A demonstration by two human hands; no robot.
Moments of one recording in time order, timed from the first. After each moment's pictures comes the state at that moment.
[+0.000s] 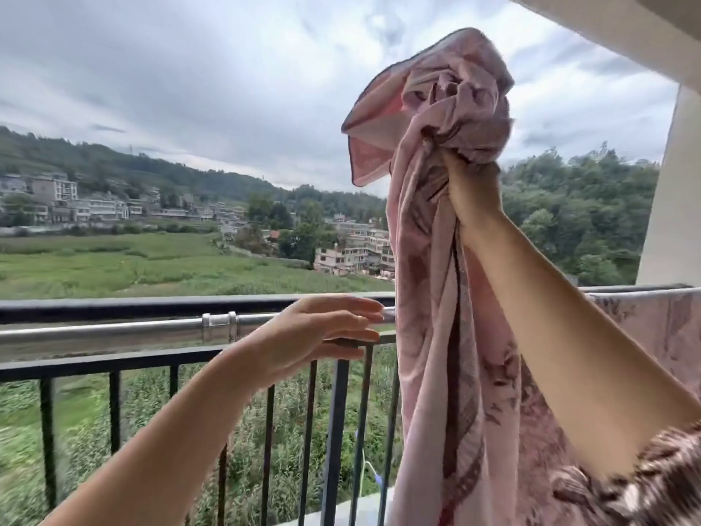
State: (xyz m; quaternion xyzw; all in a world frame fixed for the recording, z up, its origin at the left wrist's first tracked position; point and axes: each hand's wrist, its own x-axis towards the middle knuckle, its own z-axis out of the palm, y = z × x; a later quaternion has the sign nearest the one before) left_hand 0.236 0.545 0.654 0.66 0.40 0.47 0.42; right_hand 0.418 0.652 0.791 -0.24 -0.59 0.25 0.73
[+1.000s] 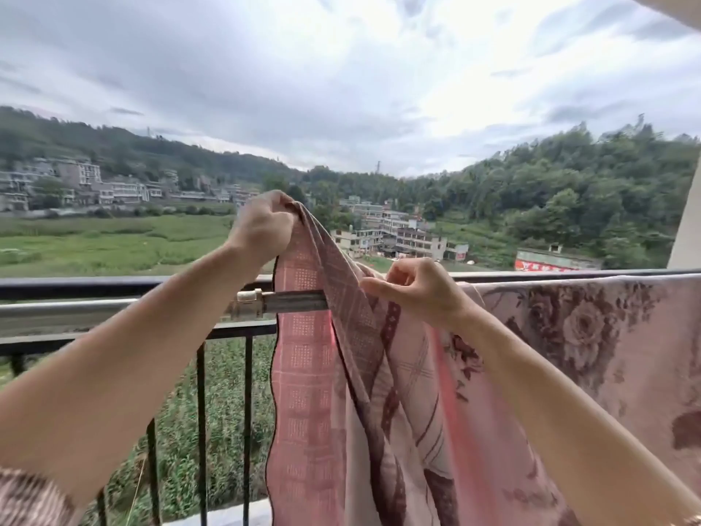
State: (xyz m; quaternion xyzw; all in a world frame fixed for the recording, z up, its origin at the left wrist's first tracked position) left_hand 0.164 0.579 0.716 0.54 0.57 0.61 0.10; right_hand 0.390 0.645 0.670 -0.34 -0.85 0.09 0.39
